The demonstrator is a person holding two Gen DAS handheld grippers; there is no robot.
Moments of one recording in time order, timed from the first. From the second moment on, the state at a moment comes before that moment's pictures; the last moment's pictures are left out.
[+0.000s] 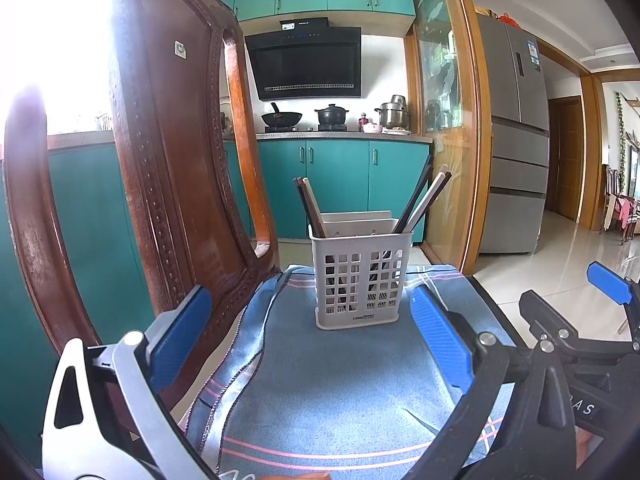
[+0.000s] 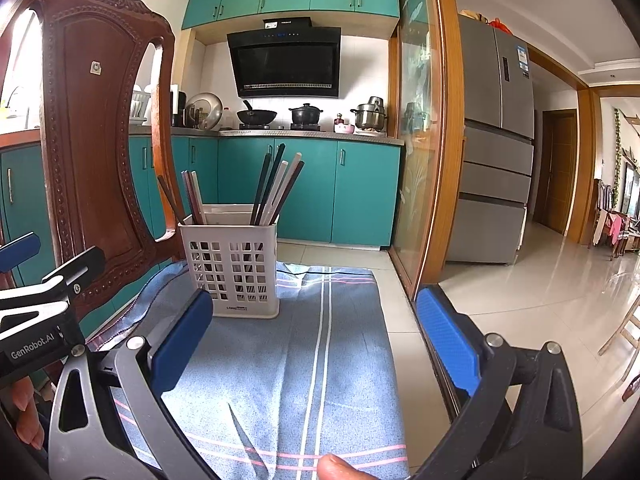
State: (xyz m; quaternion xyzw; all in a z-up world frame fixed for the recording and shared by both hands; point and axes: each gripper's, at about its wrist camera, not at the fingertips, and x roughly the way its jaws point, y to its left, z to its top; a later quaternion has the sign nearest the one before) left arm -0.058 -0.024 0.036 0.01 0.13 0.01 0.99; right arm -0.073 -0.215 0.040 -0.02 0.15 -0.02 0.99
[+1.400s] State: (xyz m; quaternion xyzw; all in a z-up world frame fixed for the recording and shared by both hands) left arm -0.062 -0.026 0.036 0.00 0.14 0.01 0.99; right arm -0.073 -0.205 0.032 -0.04 0.15 -0.02 0.99
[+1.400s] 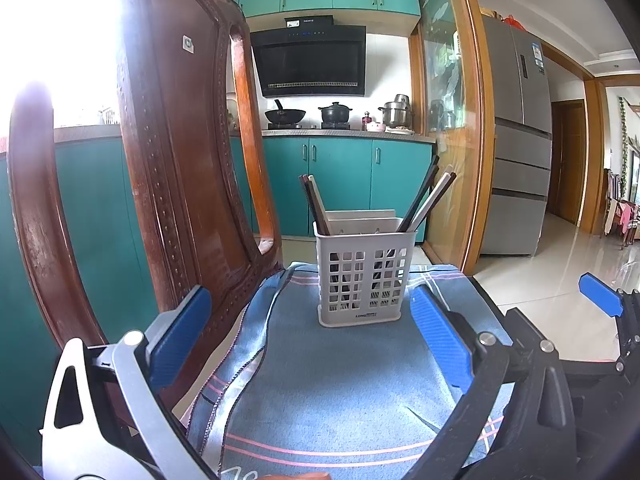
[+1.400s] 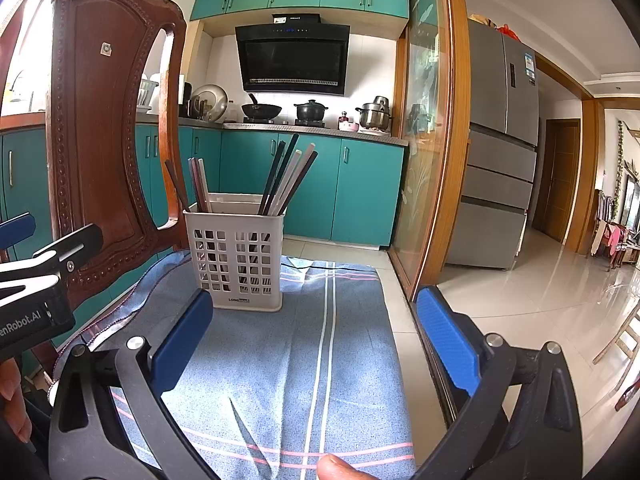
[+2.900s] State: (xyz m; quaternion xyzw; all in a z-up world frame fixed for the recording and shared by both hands) left arm -0.064 -0.029 0.032 0.00 0.15 0.02 0.99; right arm -0.074 -0.208 0.027 -0.05 0.16 -0.01 0.99
